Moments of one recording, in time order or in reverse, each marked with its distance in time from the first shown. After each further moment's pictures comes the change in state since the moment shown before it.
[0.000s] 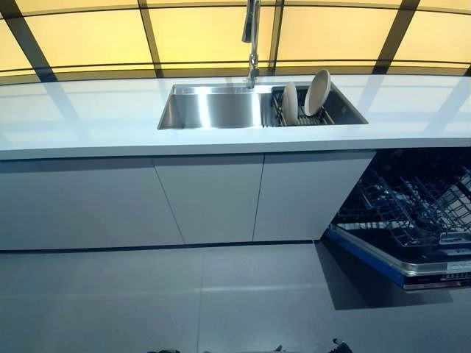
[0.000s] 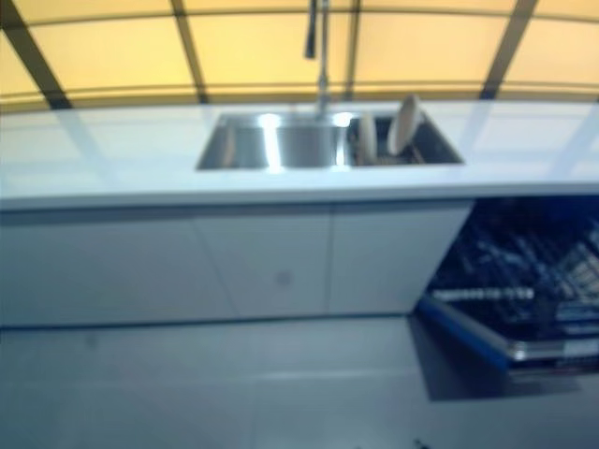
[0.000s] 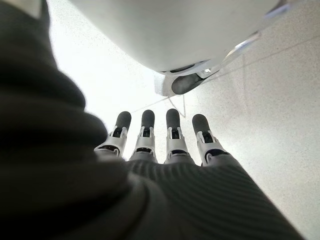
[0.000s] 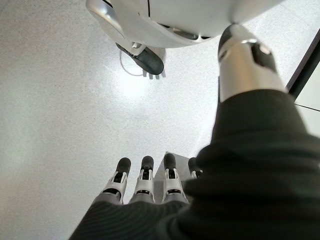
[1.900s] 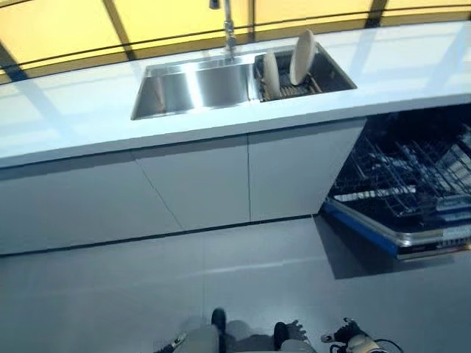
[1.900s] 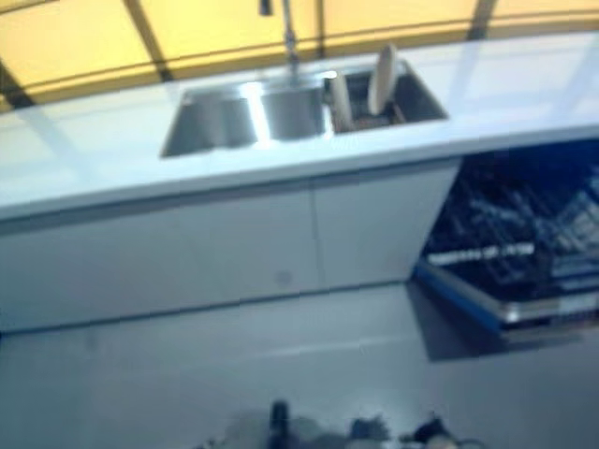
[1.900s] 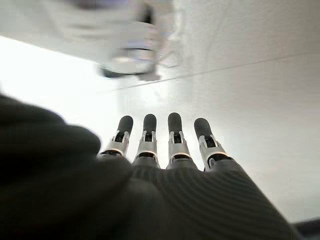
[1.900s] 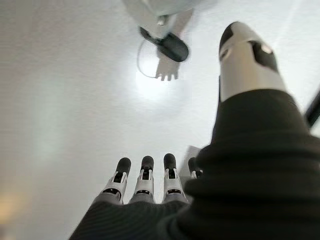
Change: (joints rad) left arm 0.000 -0.057 0.171 0.120 -0.157 0.053 0.084; right arm -0.150 -0.063 0.003 0.119 -0.055 0.050 -0.012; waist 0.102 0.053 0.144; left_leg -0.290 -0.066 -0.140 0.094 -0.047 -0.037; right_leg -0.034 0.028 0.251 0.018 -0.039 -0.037
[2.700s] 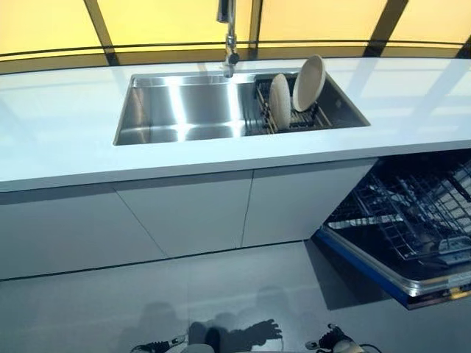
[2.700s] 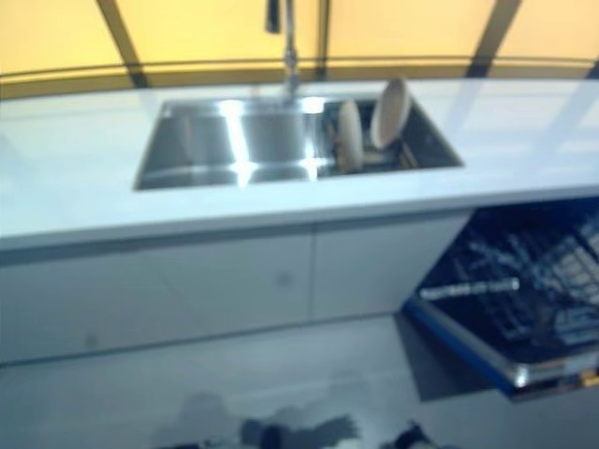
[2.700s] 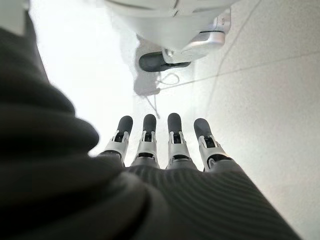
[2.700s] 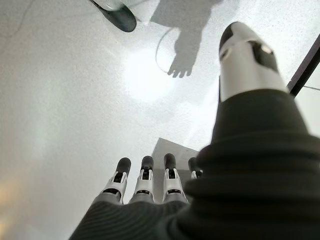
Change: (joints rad) left arm -0.055 0.087 -0.051 -0.048 0.047 0.009 -0.004; right arm 0.032 0.099 -0.005 -0.007 -0.022 -0.014 -0.025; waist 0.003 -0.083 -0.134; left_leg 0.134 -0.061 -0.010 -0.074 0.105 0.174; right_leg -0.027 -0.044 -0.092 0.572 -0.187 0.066
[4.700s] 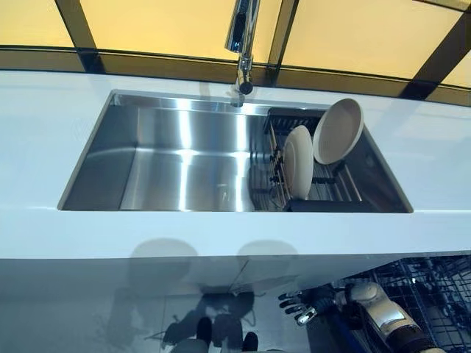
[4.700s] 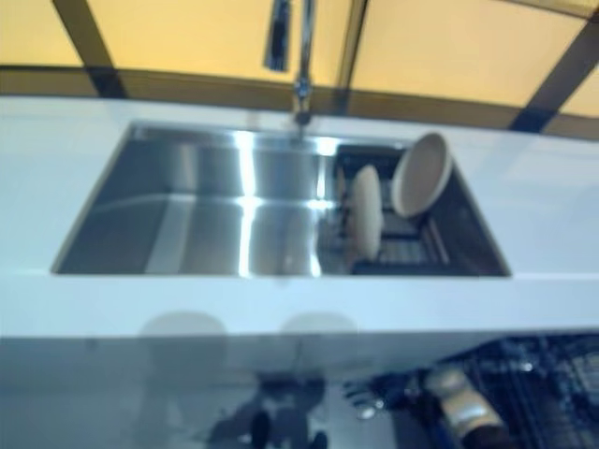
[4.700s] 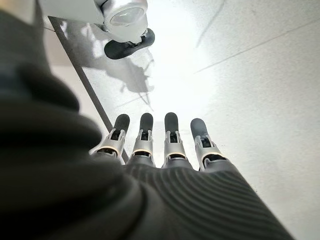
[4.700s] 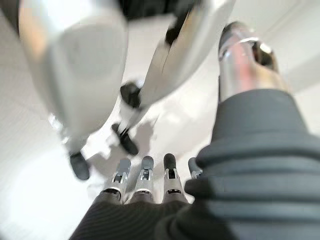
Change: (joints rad) left arm 0.281 0.162 0.124 -0.029 0.309 -0.404 -0.003; right arm 0.049 -0.348 0.021 -0.938 0.198 0.138 1.327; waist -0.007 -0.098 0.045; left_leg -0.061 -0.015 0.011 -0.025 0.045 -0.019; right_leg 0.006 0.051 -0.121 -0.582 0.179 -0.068
